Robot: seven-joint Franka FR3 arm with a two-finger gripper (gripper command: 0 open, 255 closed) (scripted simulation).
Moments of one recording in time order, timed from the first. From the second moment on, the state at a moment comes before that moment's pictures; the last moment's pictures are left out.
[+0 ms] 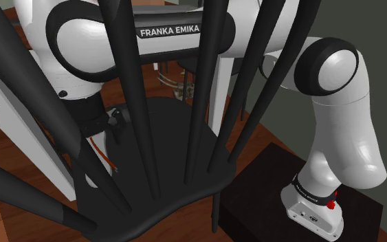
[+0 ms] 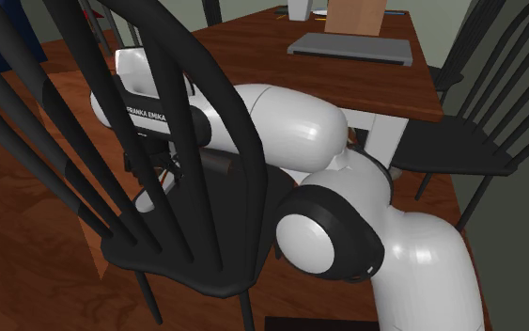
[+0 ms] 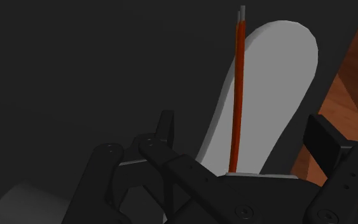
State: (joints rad) arm 0.54 0.53 0.46 -1.16 -0.10 1.64 0.87
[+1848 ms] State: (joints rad) arm 0.62 0.63 0.46 -0.82 -0.14 1.40 0.88
